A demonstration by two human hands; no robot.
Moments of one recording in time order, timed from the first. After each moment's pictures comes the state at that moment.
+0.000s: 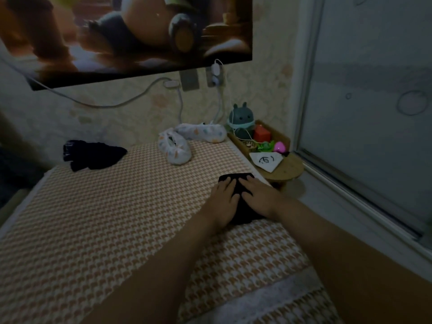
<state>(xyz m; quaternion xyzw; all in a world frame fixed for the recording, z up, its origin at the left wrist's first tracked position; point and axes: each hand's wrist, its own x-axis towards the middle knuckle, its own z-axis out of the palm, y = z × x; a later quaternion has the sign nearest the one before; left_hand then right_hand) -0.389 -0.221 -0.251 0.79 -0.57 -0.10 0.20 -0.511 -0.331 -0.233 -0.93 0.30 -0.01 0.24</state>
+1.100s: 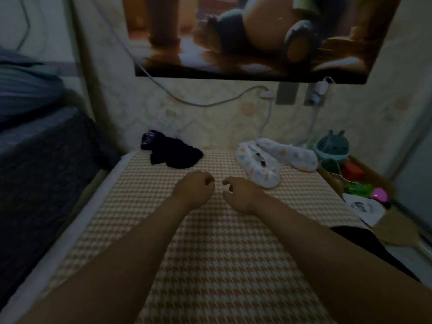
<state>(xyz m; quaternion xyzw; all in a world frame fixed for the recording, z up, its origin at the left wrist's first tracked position) -0.082 -0.078 -0.192 0.87 -0.40 -0.01 0.27 -0.196 -0.209 -0.179 -0.96 0.18 -0.02 0.21</state>
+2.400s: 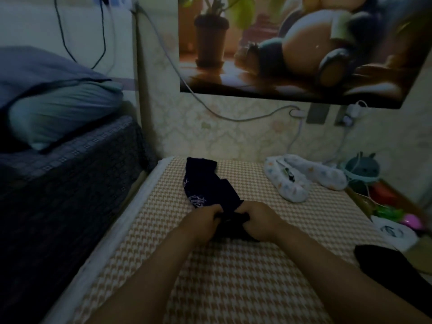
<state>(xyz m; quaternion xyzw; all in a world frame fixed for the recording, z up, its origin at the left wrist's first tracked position) -0.104 0.032 -0.214 0.85 -0.44 -0.07 0.28 -0.211 -0.145 -0.188 -0.97 0.03 -0.04 0.24</state>
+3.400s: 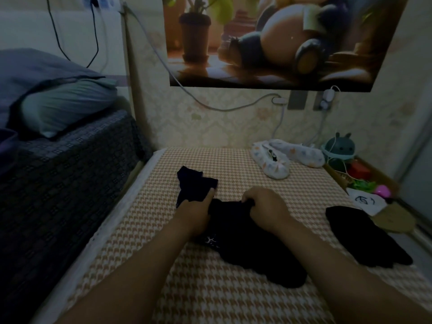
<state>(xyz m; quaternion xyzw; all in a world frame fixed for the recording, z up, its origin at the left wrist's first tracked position) -0.171 0.055 -0.221 0.90 -0.43 -0.01 0.09 -0.309 -0.121 -0.184 -0.96 0.10 -0.20 0.16</state>
